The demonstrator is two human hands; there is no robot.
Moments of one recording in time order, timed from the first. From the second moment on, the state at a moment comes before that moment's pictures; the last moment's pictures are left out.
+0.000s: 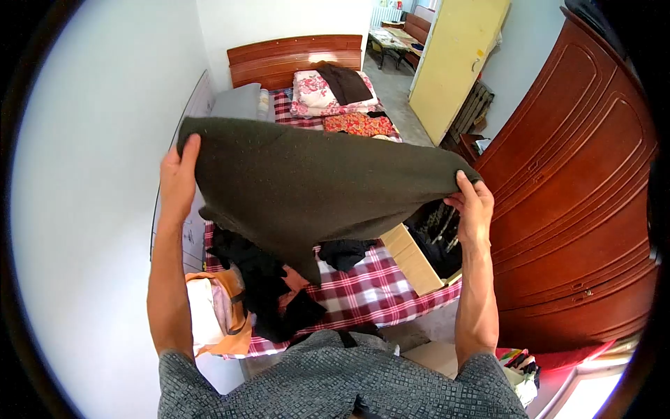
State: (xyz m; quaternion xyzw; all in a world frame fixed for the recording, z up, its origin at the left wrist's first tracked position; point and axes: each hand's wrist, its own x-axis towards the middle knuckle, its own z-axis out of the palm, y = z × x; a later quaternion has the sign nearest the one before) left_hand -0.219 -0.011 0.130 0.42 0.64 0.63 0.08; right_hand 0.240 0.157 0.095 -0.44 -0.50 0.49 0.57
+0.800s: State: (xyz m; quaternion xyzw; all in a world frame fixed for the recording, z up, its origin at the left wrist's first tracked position) left_hand -0.305 0.104 0.272 0.50 0.61 0.61 0.07; right_hand 0.191 0.218 0.130 -0.15 -0.38 0.67 0.62
